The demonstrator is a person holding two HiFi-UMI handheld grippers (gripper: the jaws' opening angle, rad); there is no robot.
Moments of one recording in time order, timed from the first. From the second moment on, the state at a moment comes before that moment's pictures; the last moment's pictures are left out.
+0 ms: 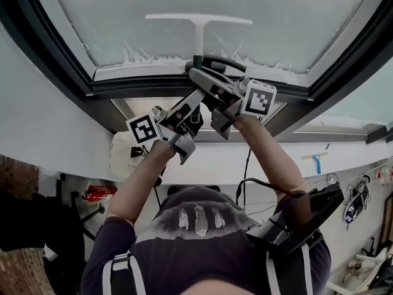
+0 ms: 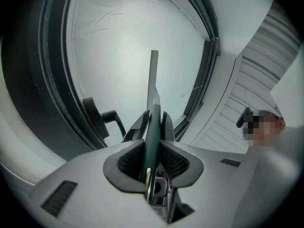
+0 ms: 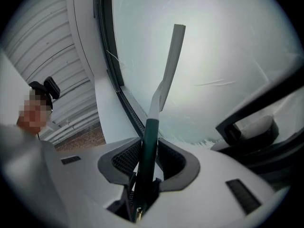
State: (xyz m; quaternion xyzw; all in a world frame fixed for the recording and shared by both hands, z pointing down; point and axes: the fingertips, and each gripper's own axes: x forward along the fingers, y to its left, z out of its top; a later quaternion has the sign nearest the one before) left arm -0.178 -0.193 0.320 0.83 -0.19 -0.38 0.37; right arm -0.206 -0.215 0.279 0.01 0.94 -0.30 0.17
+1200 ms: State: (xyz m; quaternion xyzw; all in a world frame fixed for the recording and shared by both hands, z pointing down) left arm -0.159 -0.183 0.318 0.85 -0.22 -0.37 0.31; right arm -0.190 -0.202 0.278 0.04 0.95 -0.27 0.15
